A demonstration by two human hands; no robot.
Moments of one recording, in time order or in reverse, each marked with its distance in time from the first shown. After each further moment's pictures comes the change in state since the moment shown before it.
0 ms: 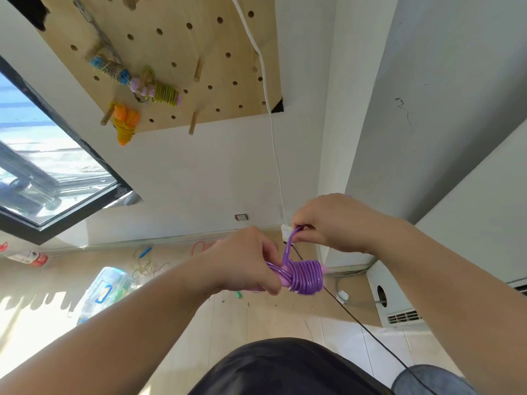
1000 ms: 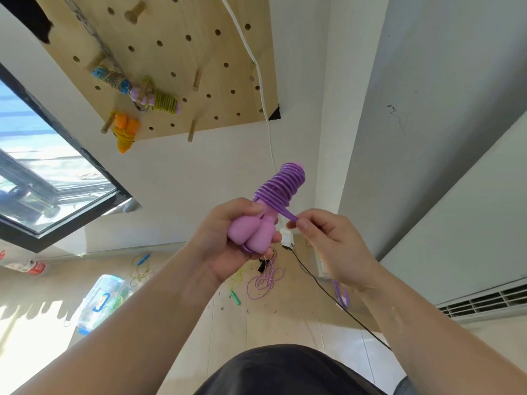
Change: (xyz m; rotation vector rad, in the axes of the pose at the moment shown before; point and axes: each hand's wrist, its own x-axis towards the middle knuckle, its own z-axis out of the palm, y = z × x) left_hand 0.000 0.010 -0.016 -1.360 0.100 0.014; right_hand -0.029 -0.035 0.044 1.116 0.598 0.184
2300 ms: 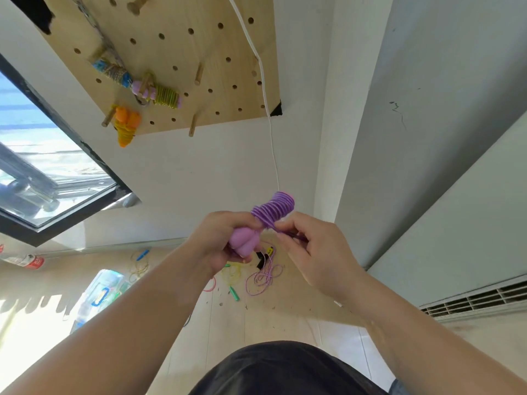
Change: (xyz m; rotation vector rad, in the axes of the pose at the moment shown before) left_hand 0.019 -0.012 -0.027 0.342 0.225 -0.031; right_hand -0.010 0.004 0.022 -0.324 -0.027 -0.194
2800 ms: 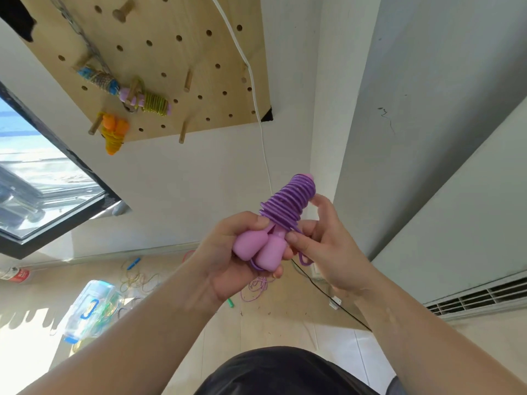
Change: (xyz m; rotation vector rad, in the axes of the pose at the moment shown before) left_hand -0.025 0.003 0.024 -0.369 -0.450 -0.025; right_hand 0.006 0.003 -0.021 0.717 -0.064 0.244
